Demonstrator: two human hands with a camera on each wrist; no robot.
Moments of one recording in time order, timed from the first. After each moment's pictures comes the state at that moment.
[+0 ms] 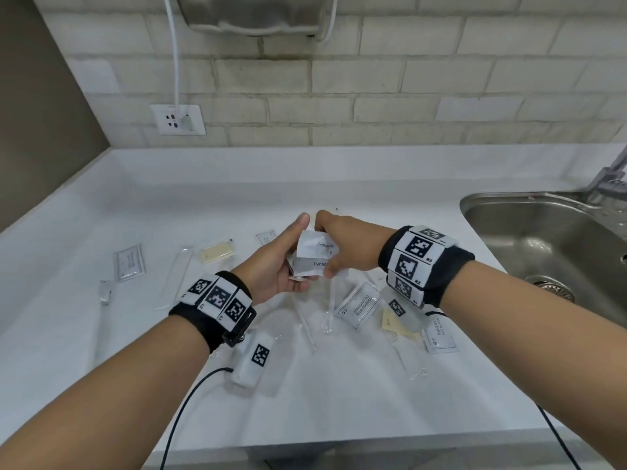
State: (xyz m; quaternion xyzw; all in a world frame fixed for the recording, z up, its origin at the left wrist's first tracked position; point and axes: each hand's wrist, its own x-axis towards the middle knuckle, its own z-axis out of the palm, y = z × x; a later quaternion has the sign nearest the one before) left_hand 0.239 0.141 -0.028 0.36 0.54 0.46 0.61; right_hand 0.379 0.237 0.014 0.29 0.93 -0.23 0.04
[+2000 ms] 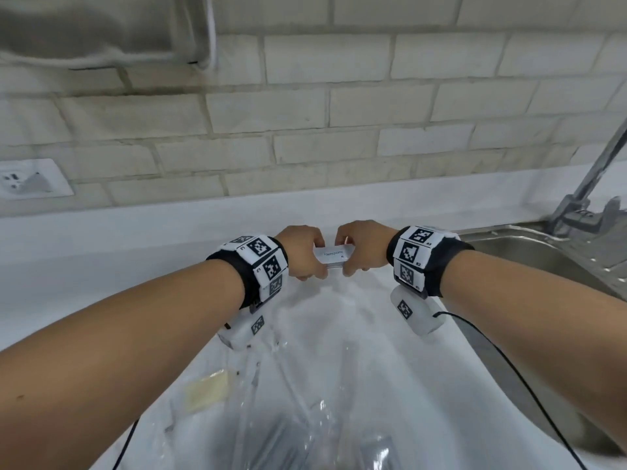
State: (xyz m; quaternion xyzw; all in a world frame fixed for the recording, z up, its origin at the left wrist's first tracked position) left_hand 0.297 0.423 -0.001 0.64 0.72 0.08 0.25; right_hand 0.437 0.479 0.008 0.45 0.87 -0.20 0.06
